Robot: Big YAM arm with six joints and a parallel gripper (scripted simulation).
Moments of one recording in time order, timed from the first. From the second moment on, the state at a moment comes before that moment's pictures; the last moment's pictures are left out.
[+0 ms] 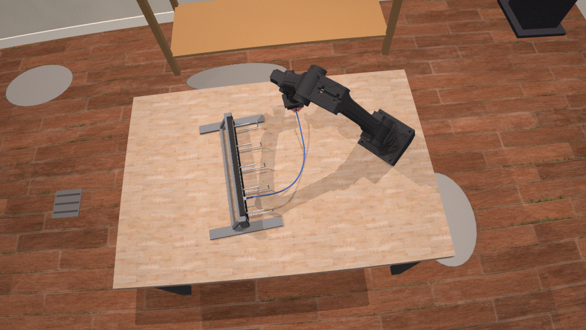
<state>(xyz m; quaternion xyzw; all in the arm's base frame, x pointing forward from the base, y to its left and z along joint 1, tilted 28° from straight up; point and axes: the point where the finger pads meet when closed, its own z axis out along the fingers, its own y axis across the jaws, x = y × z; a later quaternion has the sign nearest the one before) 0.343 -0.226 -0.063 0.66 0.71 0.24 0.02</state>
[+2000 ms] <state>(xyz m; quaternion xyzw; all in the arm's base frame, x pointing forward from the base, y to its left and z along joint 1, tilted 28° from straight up) 0.341 -0.232 -0.062 0.66 0.71 0.24 0.02</state>
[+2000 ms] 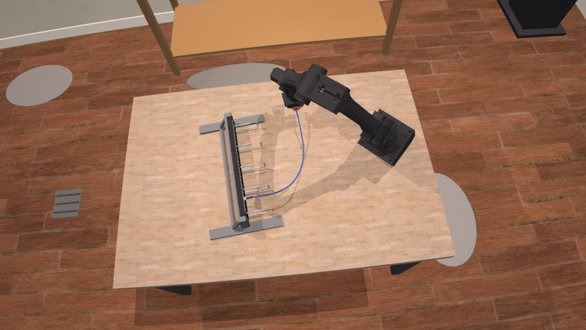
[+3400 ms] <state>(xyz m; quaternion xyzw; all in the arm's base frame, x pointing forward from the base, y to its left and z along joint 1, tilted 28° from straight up) 0.368 -0.189 -0.021 0.56 0.79 0.24 0.06</state>
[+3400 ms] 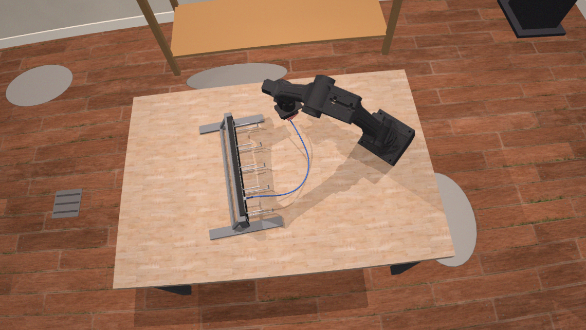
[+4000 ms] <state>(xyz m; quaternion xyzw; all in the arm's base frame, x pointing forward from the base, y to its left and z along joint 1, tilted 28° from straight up) 0.408 -0.126 0.032 0.37 0.90 0.22 0.11</state>
